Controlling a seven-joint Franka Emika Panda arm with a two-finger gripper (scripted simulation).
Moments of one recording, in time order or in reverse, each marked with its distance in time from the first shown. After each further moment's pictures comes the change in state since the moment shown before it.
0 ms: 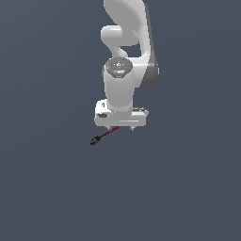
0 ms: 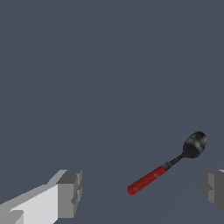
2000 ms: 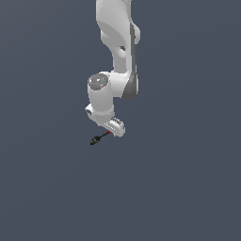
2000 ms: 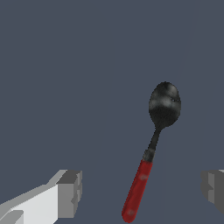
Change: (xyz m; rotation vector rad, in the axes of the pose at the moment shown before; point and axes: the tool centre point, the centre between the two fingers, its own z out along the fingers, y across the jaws) arm -0.039 0.071 0.076 0.011 0.029 0.605
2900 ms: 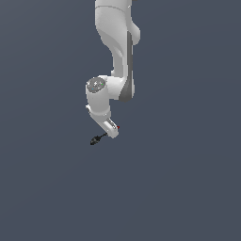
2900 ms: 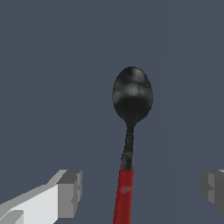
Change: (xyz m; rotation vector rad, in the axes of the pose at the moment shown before) arm -0.008 0.032 0.029 -0.013 0.012 0.217
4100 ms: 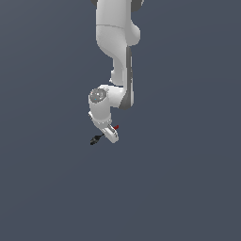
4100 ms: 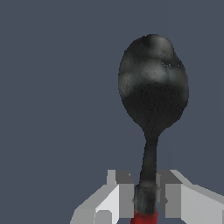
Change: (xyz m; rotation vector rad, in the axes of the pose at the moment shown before) arm -0.001 0.000 0.049 0.001 0.001 0.005
